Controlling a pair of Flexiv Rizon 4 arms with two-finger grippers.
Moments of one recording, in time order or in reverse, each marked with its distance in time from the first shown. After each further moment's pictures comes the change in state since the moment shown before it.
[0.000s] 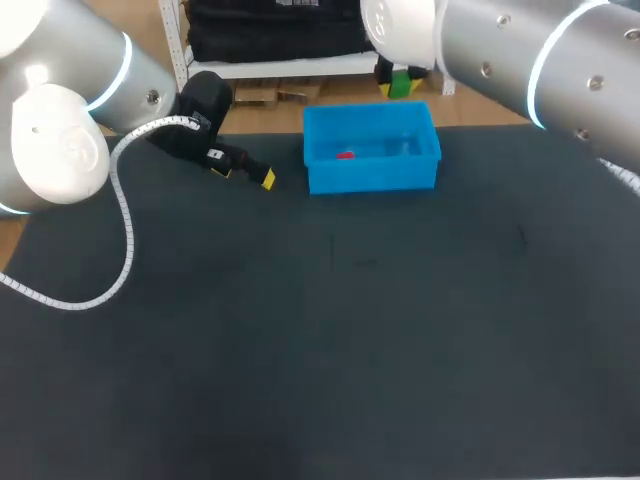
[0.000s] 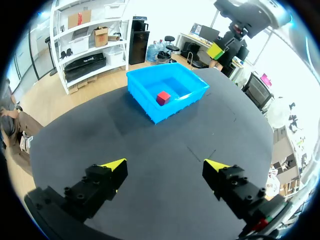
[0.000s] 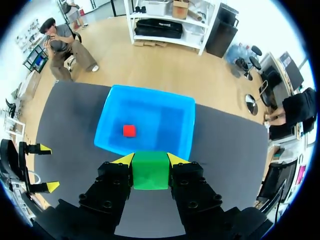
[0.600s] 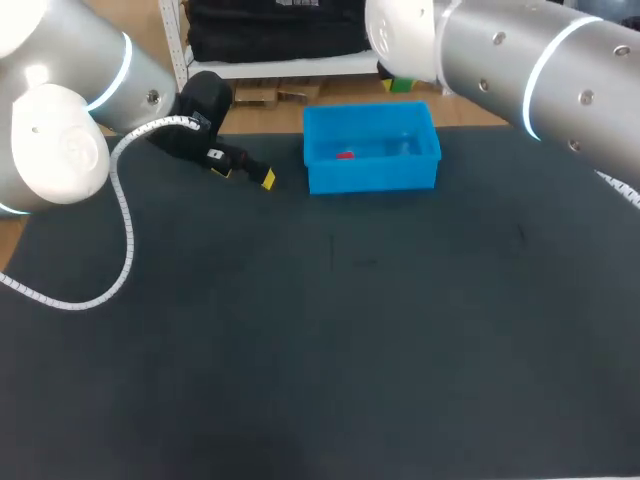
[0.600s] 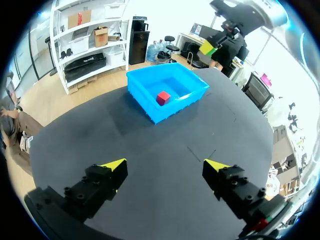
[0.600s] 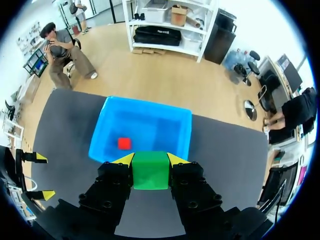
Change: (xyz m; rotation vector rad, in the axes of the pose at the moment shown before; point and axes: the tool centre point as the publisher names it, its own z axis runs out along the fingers) left arm 0.000 0.000 0.000 0.000 0.000 0.000; right arm -0.020 -0.013 0.012 0.010 -0.072 0.001
